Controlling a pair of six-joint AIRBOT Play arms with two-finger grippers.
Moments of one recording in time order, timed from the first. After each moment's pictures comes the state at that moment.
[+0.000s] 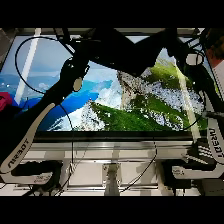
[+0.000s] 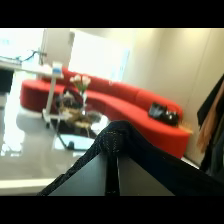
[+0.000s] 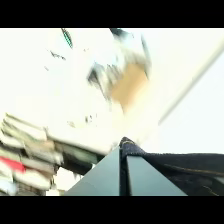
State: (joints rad) left arm -0.48 -1.48 1.28 1.49 0.57 -1.71; right arm 0.08 -1.46 1.43 -0.47 0.07 1.50
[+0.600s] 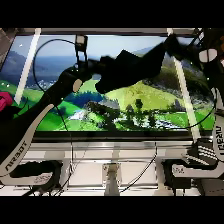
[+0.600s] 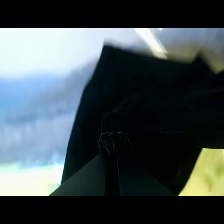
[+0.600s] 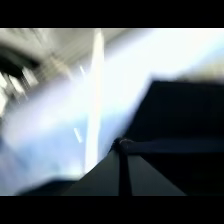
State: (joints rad) left arm -0.49 -1.44 1.24 1.60 -0.27 -1.73; right arm -0.06 -1.44 1.42 -0.83 0.67 1.50
